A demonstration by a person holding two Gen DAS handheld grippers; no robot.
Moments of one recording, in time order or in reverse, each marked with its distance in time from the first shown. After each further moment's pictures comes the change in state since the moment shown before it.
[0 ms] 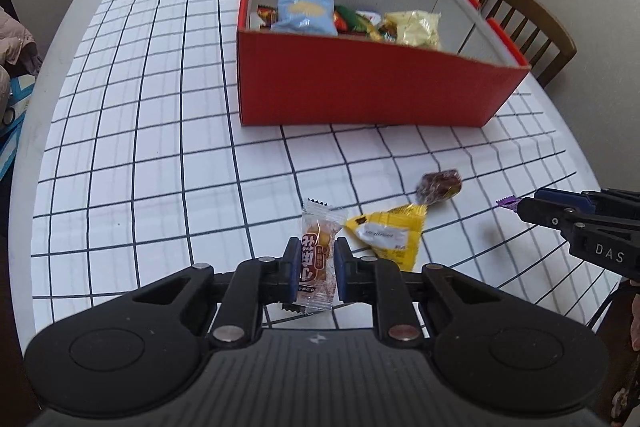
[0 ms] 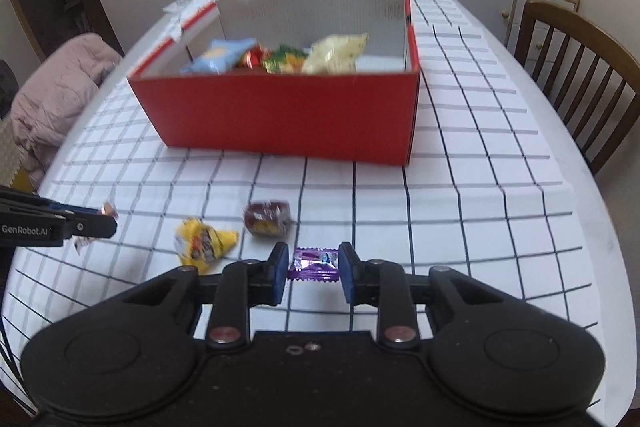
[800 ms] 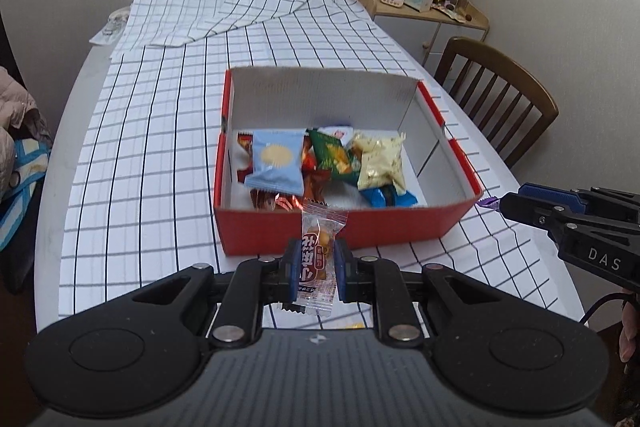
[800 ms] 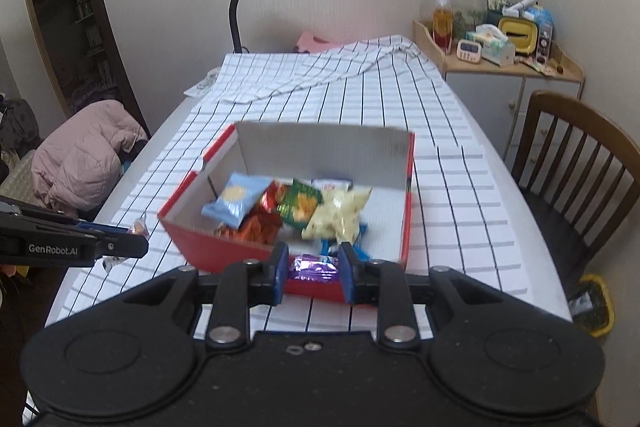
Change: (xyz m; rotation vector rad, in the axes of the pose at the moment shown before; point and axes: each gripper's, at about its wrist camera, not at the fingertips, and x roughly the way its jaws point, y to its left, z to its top) left arm -0.054 -0.034 0.084 0.011 -0.159 0.002; right arm -0.050 -0.003 0.091 -0.052 -0.199 0.029
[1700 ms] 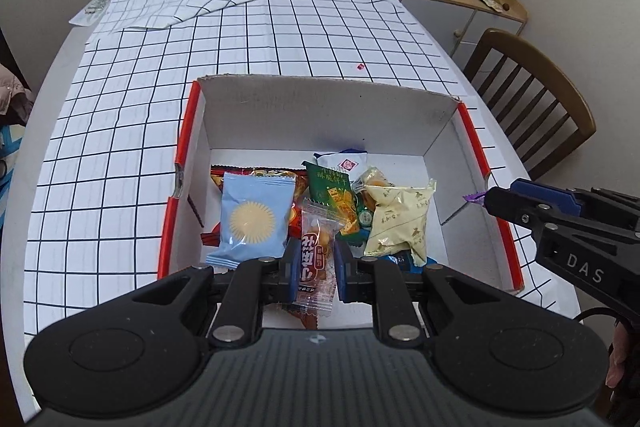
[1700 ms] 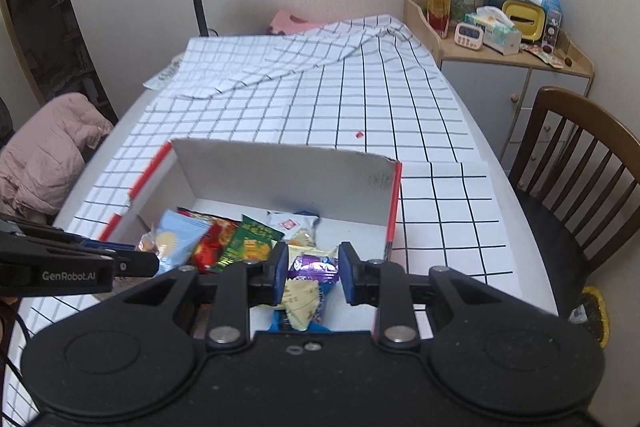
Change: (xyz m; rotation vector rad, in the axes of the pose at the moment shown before) left arm 0.105 -0.012 0.076 -0.064 0.115 0.038; right arm 0.103 -0.038 0.059 0.003 0.099 -0.040
